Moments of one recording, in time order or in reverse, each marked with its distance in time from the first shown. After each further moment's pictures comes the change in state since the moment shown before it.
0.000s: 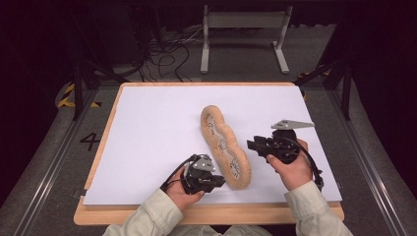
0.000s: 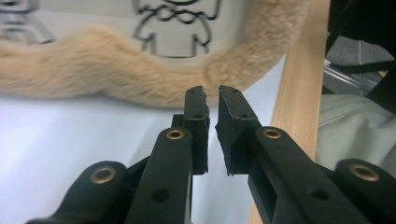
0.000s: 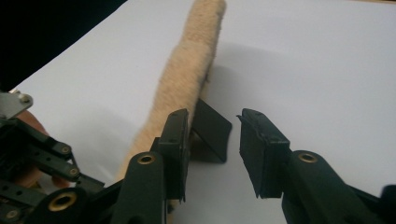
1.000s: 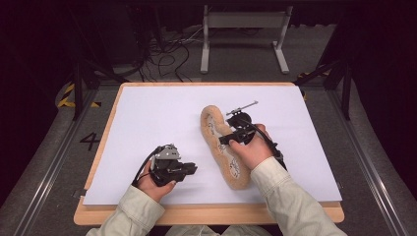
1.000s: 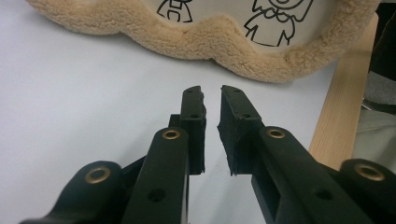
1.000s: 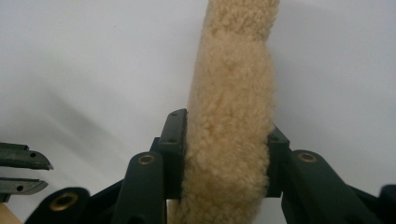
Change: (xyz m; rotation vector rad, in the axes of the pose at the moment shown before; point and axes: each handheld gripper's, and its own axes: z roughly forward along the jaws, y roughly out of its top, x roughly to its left) left arm 0.033 -0.030 -0.059 -0.082 0.129 -0.116; right arm 0.031 0.046 0.094 0.324 -0.073 0.012
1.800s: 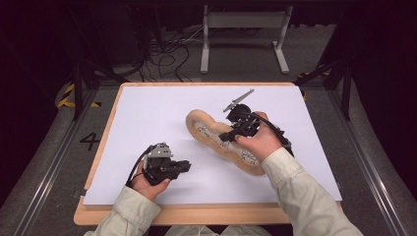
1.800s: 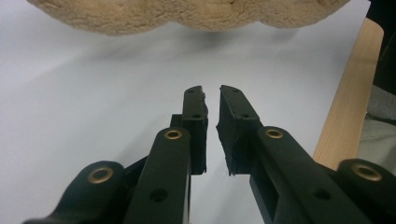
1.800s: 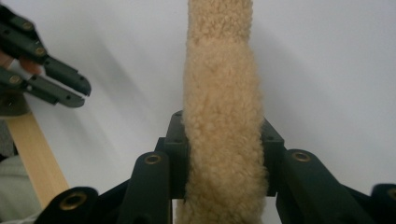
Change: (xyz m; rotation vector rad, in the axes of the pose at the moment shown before) left arm 0.011 -0.008 -0.015 -0.039 0.032 -0.056; right arm 0.002 0.024 -0.030 0.049 0.140 -0.379
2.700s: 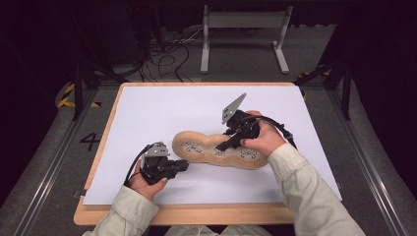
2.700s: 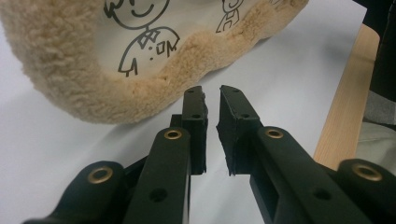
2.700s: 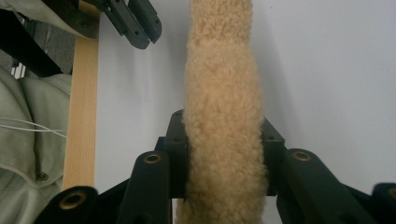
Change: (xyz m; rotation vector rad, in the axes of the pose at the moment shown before) left arm 0.004 -0.001 -0.002 -0.011 -0.013 -0.003; right arm -0.015 -0.004 0.020 0.011 0.297 -0.386
